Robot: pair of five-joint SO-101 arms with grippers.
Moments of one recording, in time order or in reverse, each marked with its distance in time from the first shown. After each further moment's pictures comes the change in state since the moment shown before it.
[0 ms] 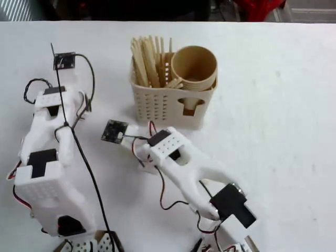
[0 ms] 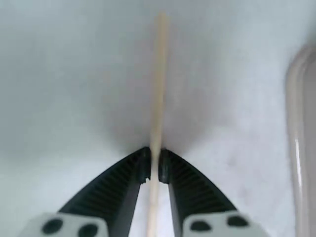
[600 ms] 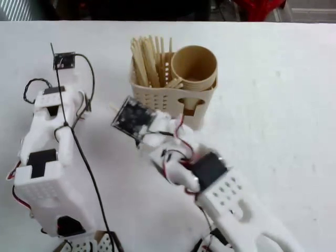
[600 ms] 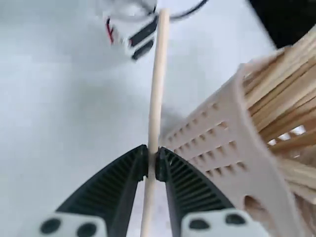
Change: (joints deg) left arm 0.0 0.0 0.0 0.0 0.0; right arm 0.0 -47.6 0.5 5.5 -8.4
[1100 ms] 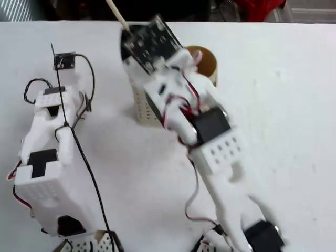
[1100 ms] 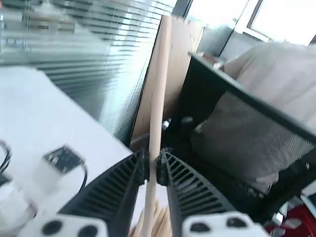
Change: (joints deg) left arm 0.0 0.0 0.0 0.0 0.0; right arm 7.6 24.9 -36.7 -21.0 -5.0
